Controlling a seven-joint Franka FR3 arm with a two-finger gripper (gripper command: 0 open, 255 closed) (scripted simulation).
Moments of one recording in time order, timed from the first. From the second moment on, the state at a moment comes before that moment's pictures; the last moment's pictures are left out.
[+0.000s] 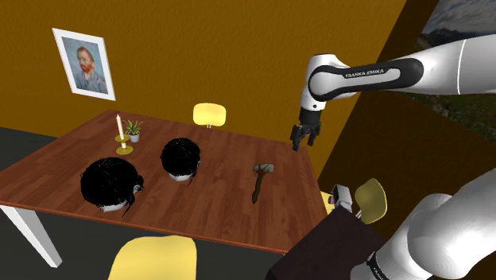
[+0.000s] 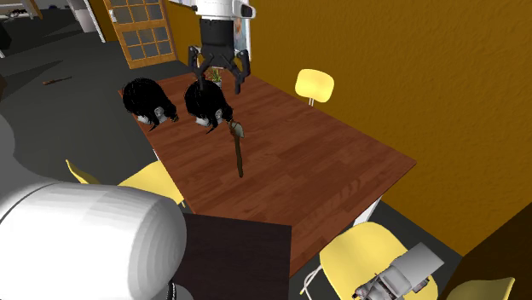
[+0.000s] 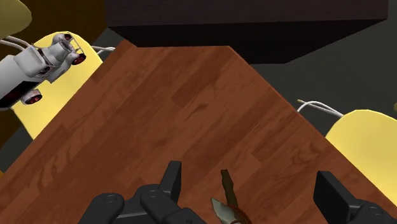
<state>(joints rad) 0.05 -0.21 -0.13 -2.24 -0.01 1.85 -0.01</state>
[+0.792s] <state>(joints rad) 0.05 0.29 -0.13 -1.92 0.09 1.93 -0.12</state>
